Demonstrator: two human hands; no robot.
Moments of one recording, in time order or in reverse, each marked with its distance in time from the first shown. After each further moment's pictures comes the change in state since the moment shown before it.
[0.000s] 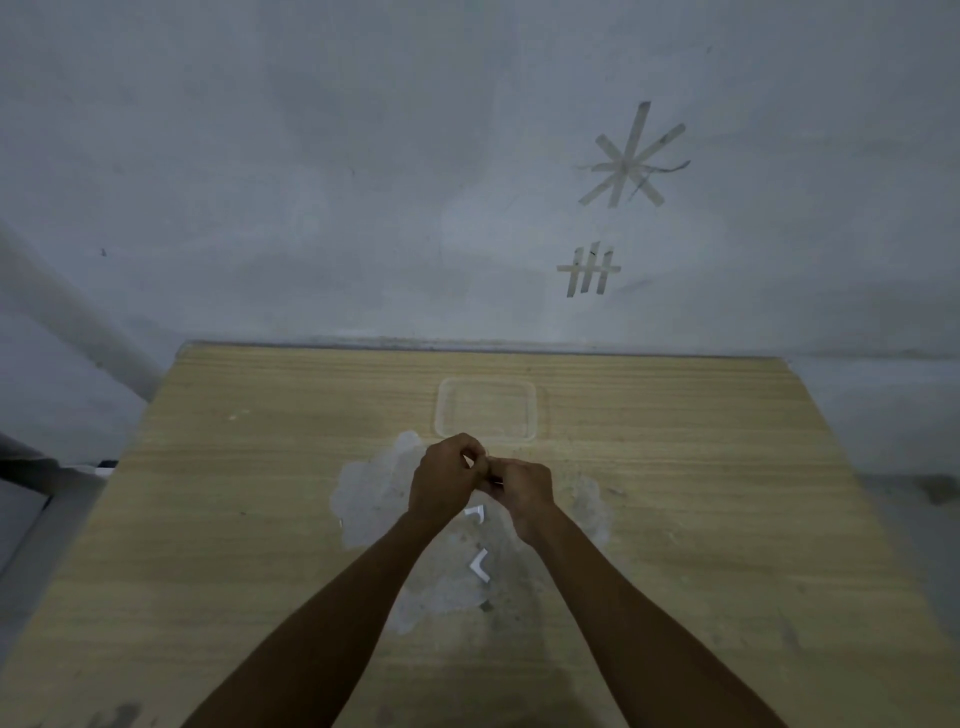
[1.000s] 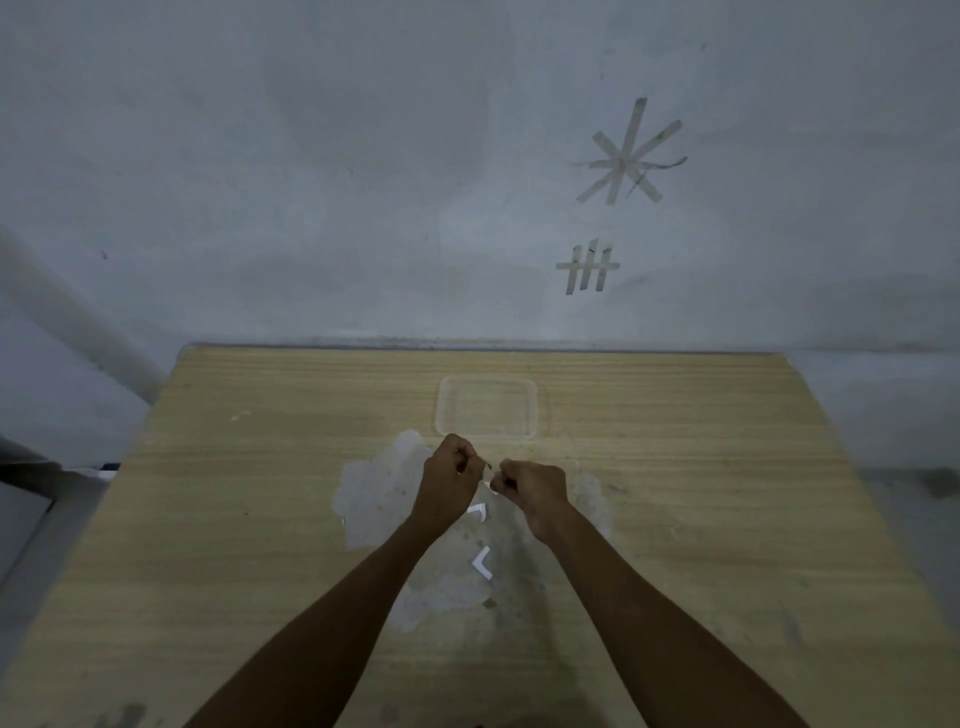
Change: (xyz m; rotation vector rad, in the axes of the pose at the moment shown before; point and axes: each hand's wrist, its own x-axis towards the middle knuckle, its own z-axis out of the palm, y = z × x) left_hand -0.003 -0.015 0.010 -0.237 0.028 0.011; right_hand 0.013 0.006 -0.015 -0.058 0.083 0.033
